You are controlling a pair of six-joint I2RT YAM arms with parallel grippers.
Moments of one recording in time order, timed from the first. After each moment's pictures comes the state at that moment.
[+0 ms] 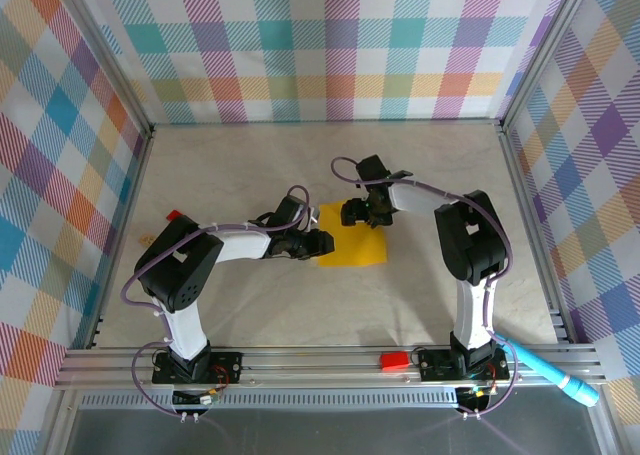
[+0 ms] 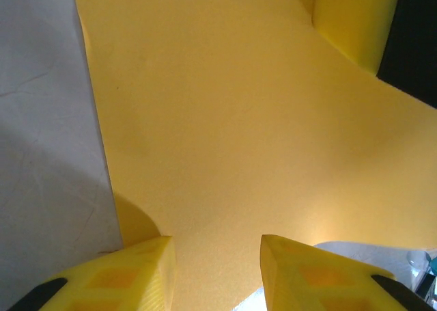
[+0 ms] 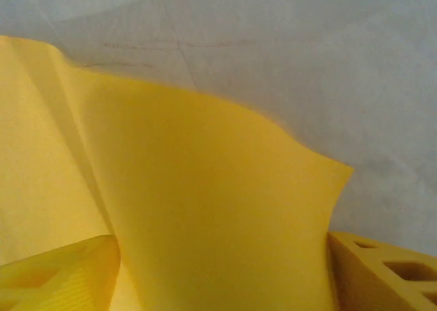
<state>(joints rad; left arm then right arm) -0.62 1.81 0.90 0.00 0.41 -0.74 0.49 1.98 1.36 -0.61 -0.13 0.33</state>
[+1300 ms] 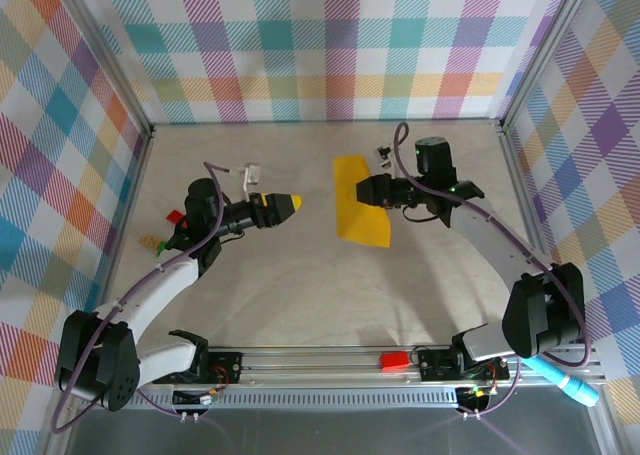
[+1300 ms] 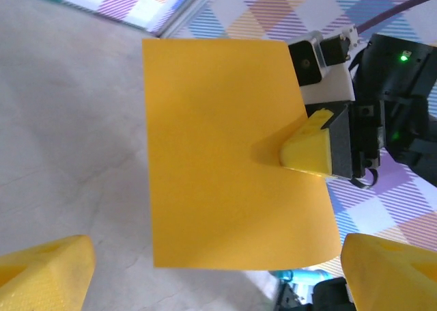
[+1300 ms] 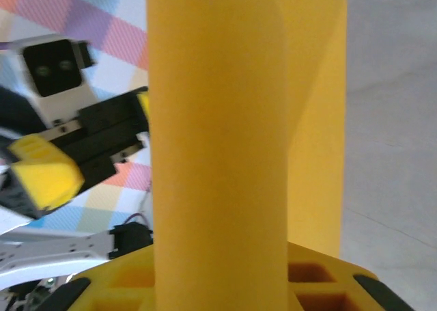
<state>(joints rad) -0.31 1.16 0.69 0.31 0.78 -0.72 0.35 1.41 1.11 -0.30 -0.96 0.47</state>
